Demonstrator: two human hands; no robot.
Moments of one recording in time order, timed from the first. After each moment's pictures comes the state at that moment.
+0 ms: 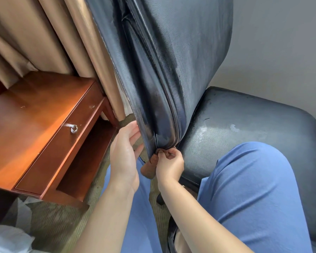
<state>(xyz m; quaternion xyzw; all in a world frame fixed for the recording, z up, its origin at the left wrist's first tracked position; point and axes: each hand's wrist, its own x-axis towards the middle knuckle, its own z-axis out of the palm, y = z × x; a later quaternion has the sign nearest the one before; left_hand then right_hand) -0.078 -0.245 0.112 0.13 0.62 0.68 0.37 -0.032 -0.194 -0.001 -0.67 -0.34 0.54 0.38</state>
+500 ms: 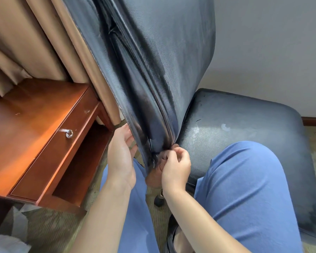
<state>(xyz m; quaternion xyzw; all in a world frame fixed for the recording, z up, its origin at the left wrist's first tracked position) -0.068 -0.243 0.116 0.15 0.61 0.68 0.38 0.003 -0.211 0.035 -0.59 -0.32 0.56 0.49</state>
